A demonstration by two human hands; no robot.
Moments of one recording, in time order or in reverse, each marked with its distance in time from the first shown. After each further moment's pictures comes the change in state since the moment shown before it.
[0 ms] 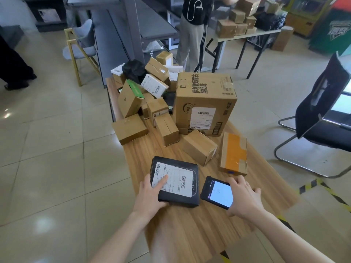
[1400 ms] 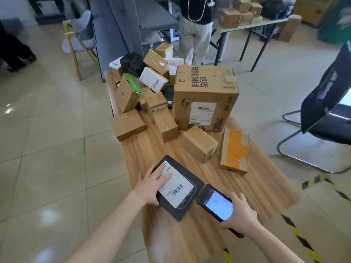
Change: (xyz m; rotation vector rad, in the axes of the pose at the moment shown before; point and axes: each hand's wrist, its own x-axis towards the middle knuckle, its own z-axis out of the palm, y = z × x) left_hand 0.044 -0.004 -0.019 0.370 -0.361 0.159; right_hand -0.008 0.006 0.044 0.370 -0.175 0.148
